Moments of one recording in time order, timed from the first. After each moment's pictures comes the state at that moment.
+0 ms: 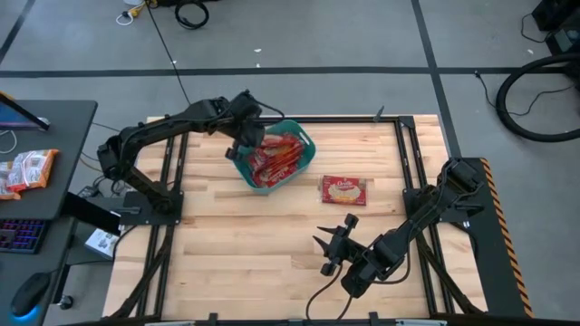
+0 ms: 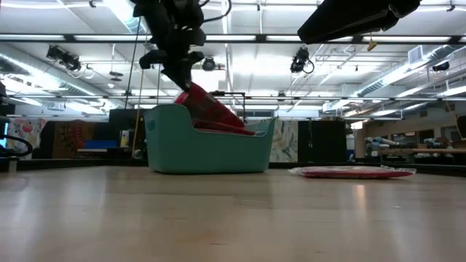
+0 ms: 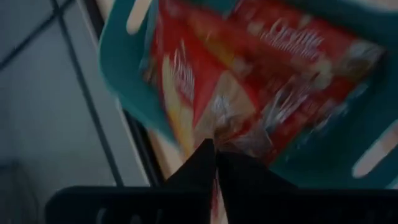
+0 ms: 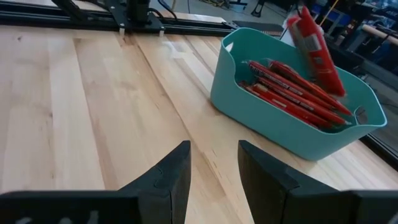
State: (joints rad) left arm 0.51 1.55 1.38 -0.86 -0.02 0.99; right arm 0.71 1.75 1.12 -0.36 1.12 0.68
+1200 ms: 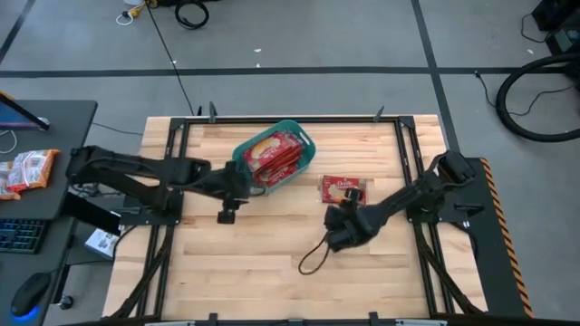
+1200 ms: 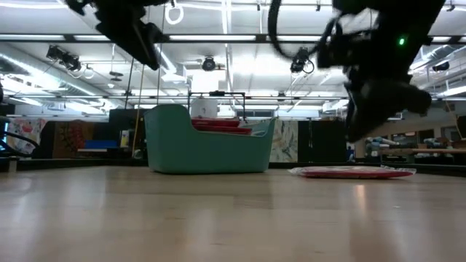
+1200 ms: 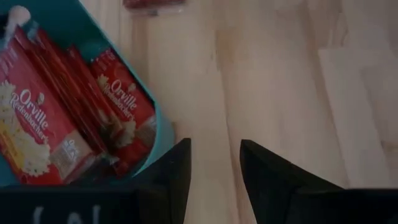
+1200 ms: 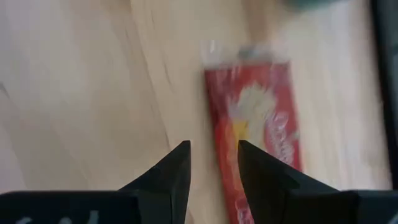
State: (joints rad) left arm -0.10 1.22 1.02 -0.74 -0.15 0.07; right arm 0.42 1.75 1.10 -0.97 0.60 0.67
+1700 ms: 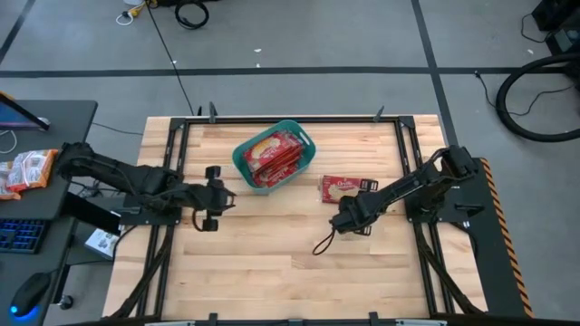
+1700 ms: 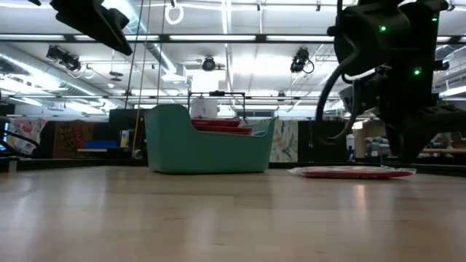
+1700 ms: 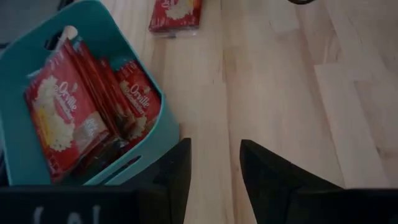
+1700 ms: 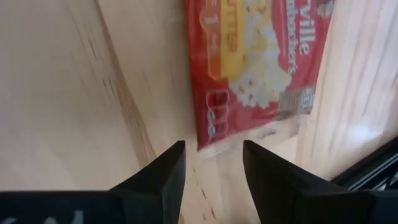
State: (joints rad) left arm -0.32 0.95 0.83 -0.67 -0.39 -0.09; right arm 0.30 1.70 0.95 -1.12 0.35 0.58
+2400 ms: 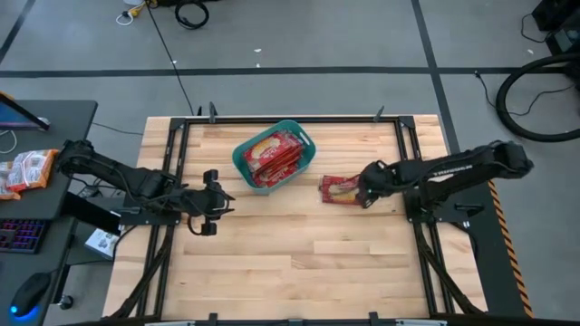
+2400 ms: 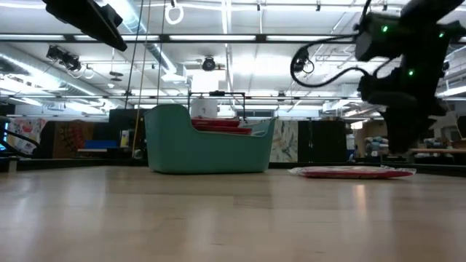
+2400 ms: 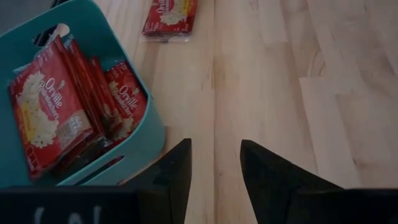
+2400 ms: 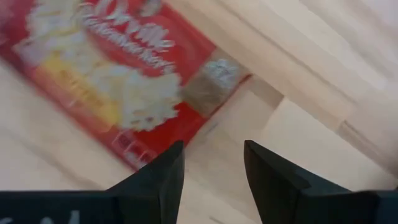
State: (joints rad) left arm -0.38 0.94 0.81 -0.65 -0.42 -0.20; right arm -0.02 1.12 0.57 -0.83 0.26 0.94
